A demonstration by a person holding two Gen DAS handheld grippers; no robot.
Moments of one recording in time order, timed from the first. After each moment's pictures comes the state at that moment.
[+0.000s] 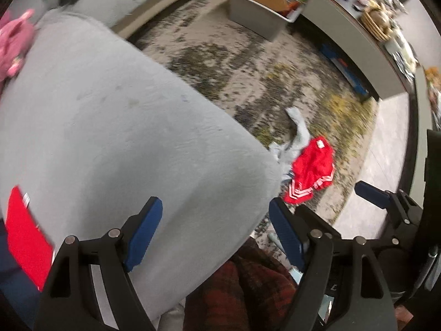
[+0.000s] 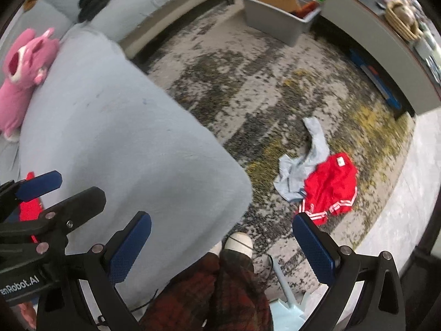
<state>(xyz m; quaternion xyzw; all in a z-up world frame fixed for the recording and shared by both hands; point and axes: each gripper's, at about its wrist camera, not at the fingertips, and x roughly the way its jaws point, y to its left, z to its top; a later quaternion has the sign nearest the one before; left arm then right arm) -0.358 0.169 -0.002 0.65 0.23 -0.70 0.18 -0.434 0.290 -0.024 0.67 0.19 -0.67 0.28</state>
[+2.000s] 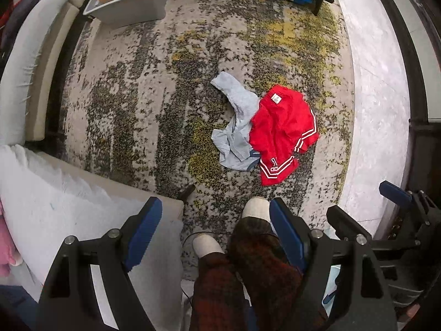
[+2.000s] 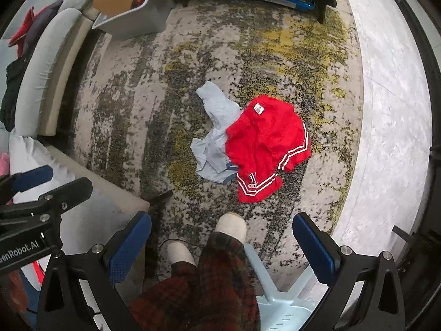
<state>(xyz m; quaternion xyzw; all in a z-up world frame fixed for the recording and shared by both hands) -0.600 0.413 -0.101 0.75 0.02 -0.67 0.04 -0.592 0.570 -0.110 0.73 0.01 -0.67 0.12</state>
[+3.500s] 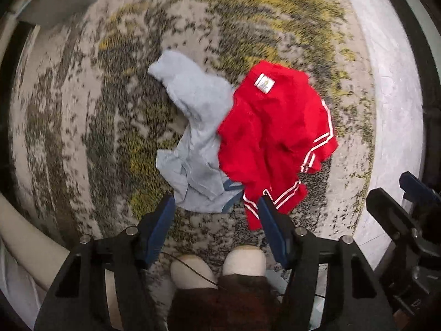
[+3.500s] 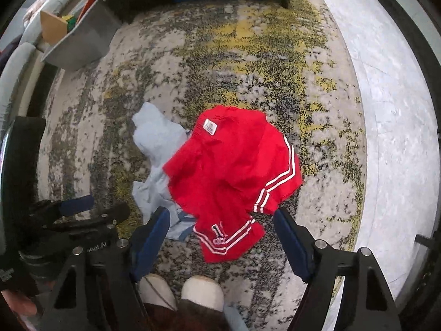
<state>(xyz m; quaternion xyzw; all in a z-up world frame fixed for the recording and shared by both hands) -0.648 0.478 -0.368 0.75 0.02 -0.66 0.00 -0.630 0.642 -0.308 0.68 -0.02 -0.73 0.06</state>
